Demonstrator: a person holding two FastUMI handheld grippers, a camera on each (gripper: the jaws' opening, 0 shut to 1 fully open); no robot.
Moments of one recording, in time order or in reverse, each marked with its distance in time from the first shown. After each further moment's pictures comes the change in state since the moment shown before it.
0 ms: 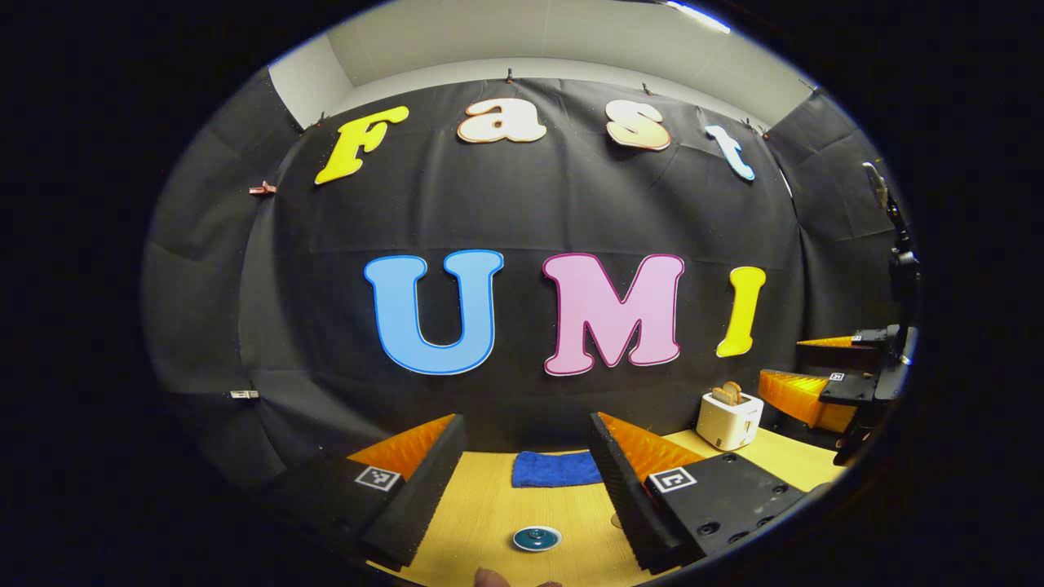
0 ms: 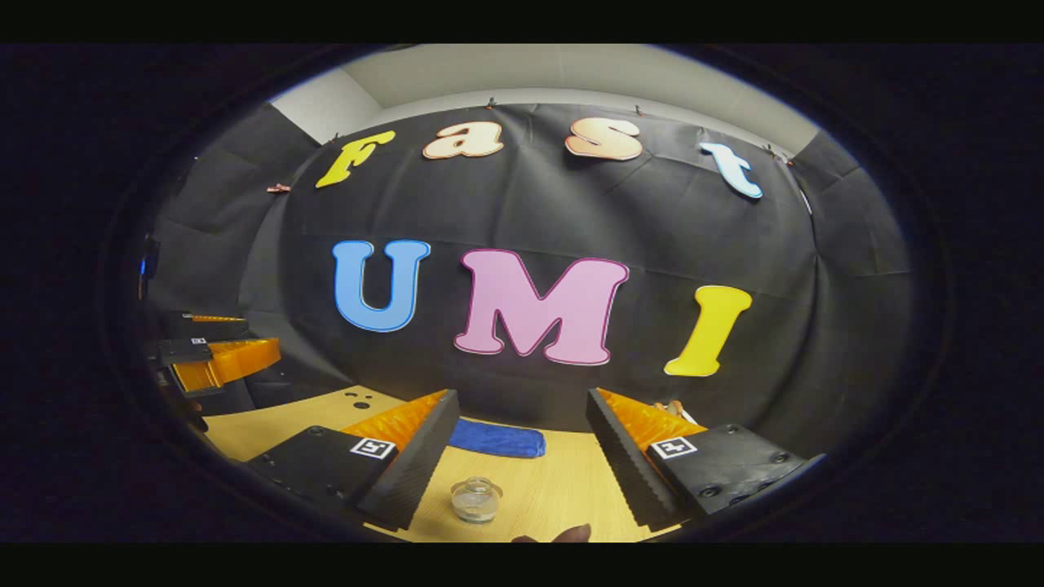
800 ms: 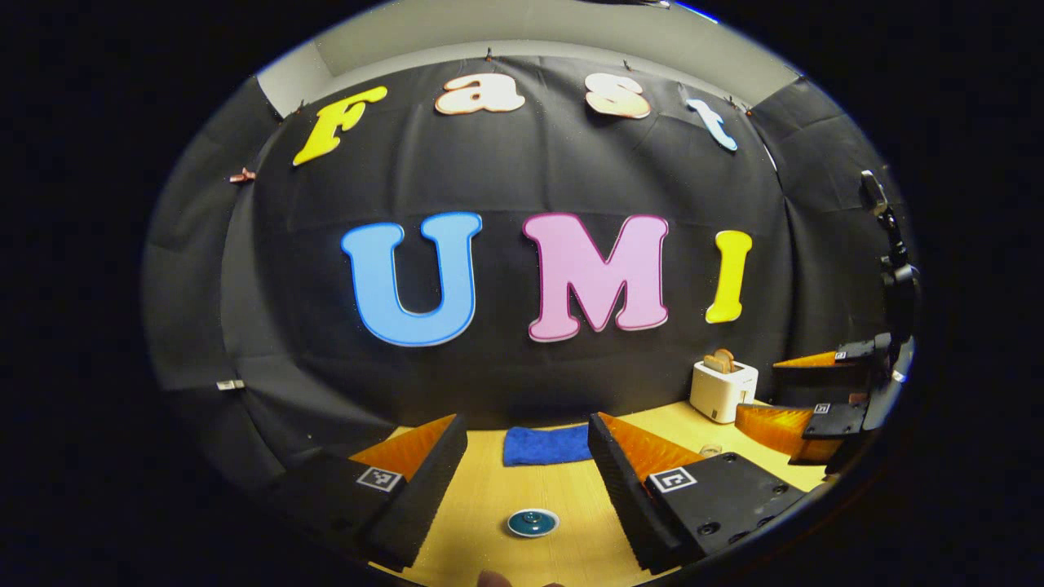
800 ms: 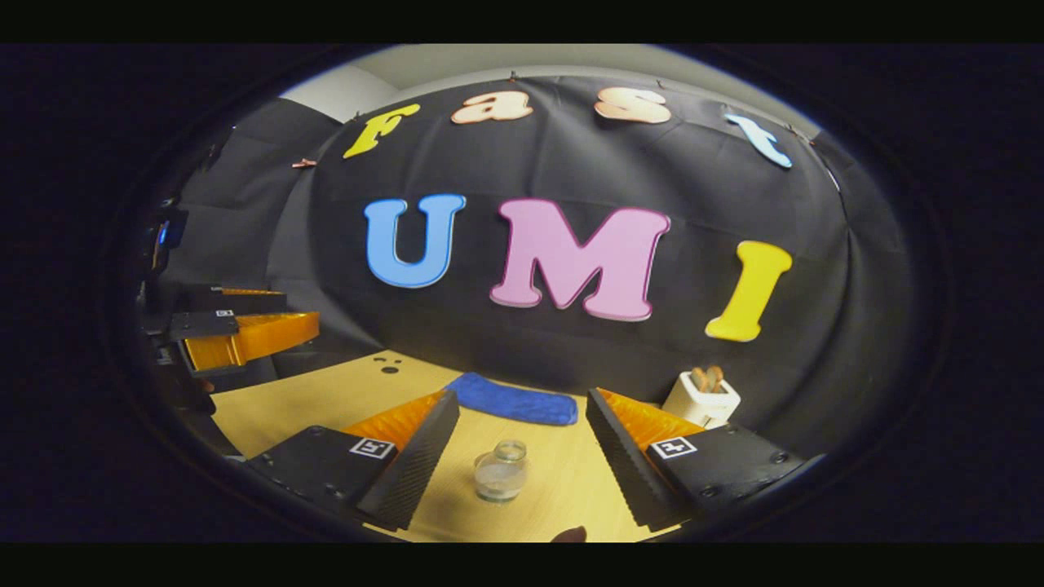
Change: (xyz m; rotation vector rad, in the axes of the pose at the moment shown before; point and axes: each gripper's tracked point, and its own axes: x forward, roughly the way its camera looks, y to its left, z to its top) left arm 0.017 -0.014 -0.070 0.026 0.108 -0.058; right arm -0.001 0.042 -0.113 0.013 0.183 0.133
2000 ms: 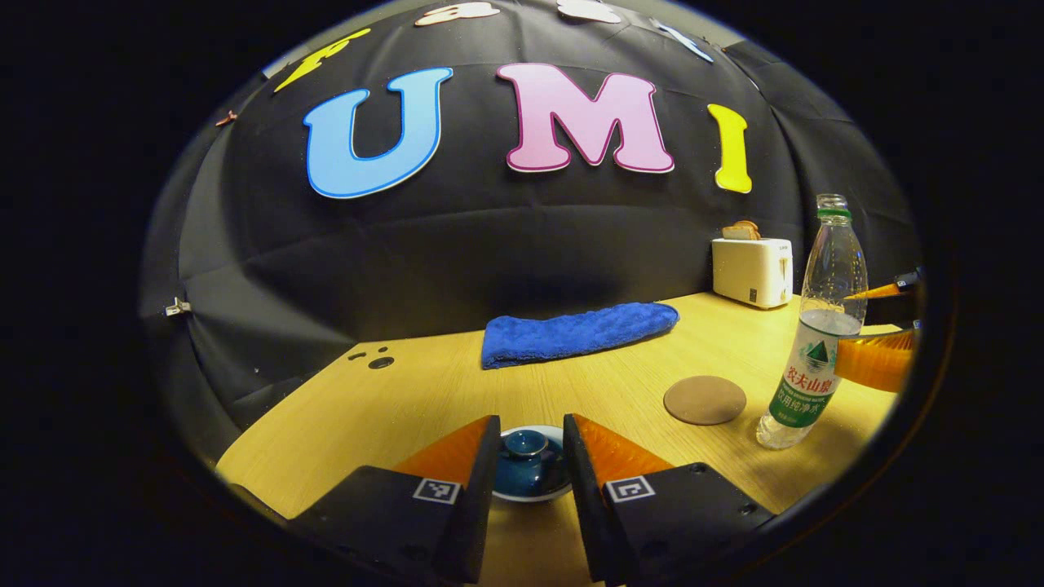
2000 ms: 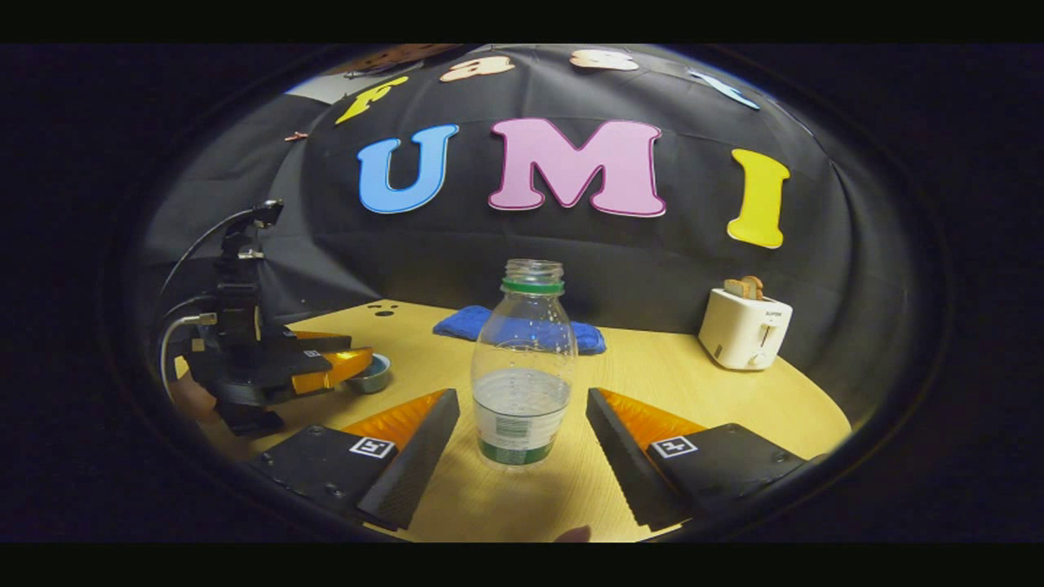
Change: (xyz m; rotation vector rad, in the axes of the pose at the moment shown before) left arm 0.116 -0.008 -0.263 0.058 0.194 -0.037; right arm 0.044 0.011 -0.169 0.065 0.086 0.002
